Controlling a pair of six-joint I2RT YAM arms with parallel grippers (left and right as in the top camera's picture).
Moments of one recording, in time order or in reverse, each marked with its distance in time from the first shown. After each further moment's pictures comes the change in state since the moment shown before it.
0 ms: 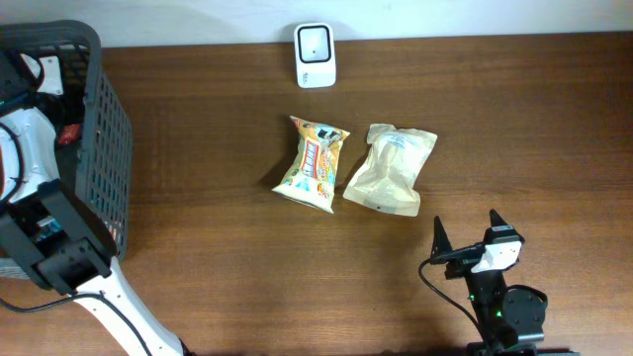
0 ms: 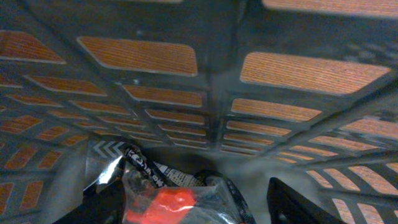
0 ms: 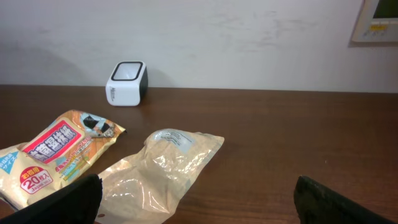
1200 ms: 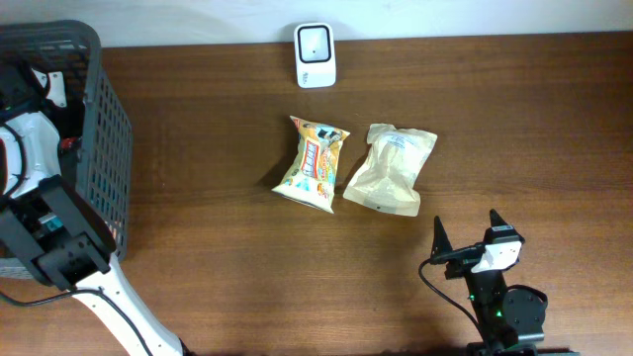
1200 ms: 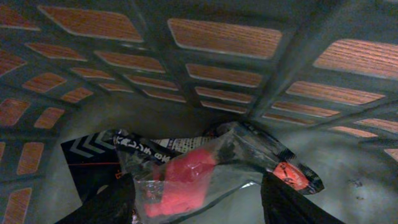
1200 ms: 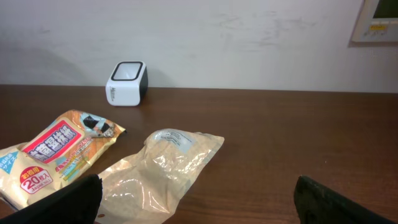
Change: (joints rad) left arm 0.008 0.039 -0.017 -0.011 -0.099 0.004; right arm 0.000 0.000 0.000 0.000 0.000 0.000
